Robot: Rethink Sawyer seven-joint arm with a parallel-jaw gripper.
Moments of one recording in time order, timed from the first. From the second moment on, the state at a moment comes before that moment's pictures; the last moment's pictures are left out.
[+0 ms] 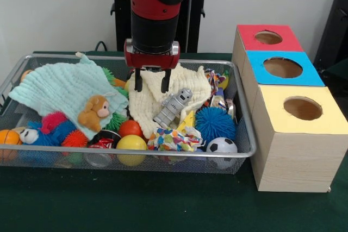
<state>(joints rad) -0.23 -0.51 -0.15 1.66 0.08 0.51 1.32</state>
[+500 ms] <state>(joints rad) -0.25 -0.49 -0.16 1.66 0.03 0.51 1.32</state>
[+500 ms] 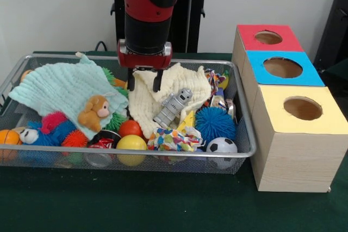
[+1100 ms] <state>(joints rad) -0.26 -0.44 -0.16 1.62 0.02 0.51 1.32</state>
